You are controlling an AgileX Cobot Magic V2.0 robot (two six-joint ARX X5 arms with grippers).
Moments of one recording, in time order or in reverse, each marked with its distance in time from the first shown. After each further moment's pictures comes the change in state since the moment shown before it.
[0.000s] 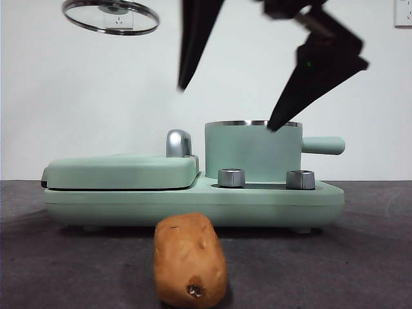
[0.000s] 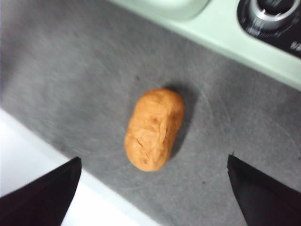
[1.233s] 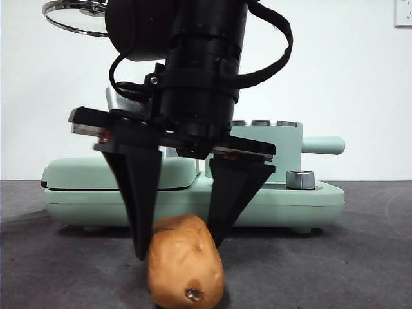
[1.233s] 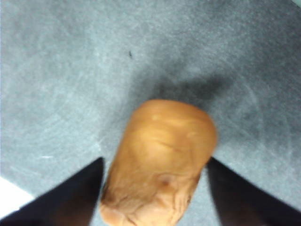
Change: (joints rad) left arm 0.064 0.000 0.000 0.002 0.000 -0.001; right arm 0.058 0.465 0.174 -0.033 -0.014 -0.091
